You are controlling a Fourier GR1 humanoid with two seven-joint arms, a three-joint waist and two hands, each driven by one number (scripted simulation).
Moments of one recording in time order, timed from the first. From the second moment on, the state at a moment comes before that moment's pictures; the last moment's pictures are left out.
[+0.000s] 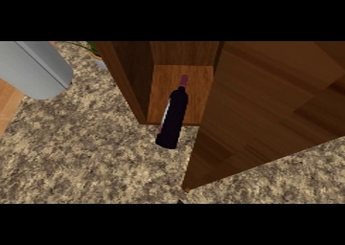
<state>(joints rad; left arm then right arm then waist) 0.62 0.79 -0.10 -2.18 0.92 0.16 -0.61 -0.08 -0.01 0.71 -2.37 0.07 0.16 0.68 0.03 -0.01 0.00</state>
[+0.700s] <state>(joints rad) 0.72 0.80 0.11 -2.17 1.02 -0.05 -0.54 -0.69 0.00 0.70 -1.92 0.06 -0.23 0.68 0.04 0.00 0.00</state>
